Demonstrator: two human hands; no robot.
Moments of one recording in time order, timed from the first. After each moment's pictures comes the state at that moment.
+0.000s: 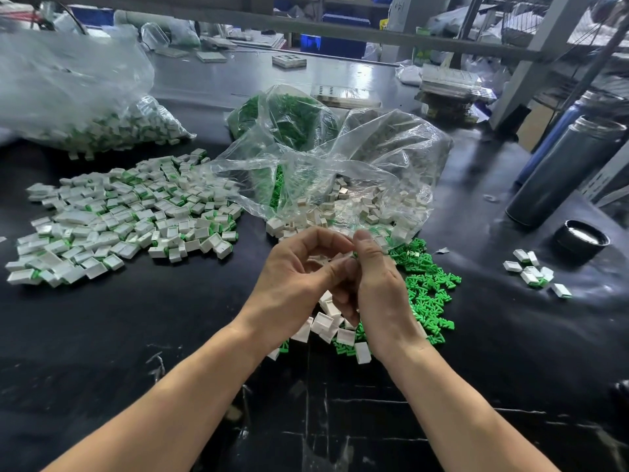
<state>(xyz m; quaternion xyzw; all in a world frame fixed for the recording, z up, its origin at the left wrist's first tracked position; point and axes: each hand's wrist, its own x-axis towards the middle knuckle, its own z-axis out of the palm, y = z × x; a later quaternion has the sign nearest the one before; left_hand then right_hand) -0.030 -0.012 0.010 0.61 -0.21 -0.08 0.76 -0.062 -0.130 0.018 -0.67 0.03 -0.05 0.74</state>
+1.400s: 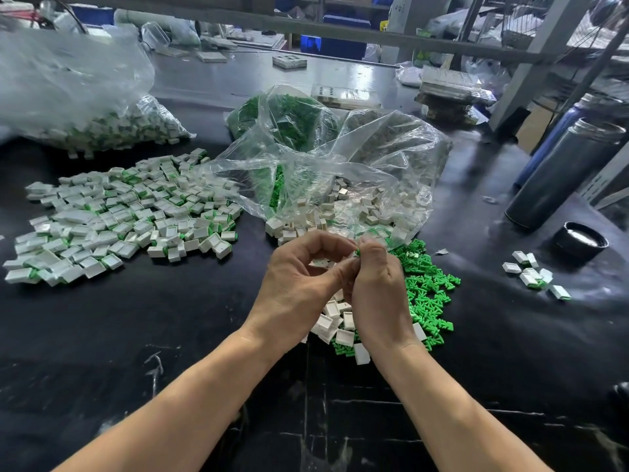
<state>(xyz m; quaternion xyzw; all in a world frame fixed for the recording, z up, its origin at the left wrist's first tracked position) -0.027 -0.020 -0.002 0.64 -0.20 -0.02 0.75 -0.048 -0.132 0.004 -0.74 0.06 -0.16 0.65</state>
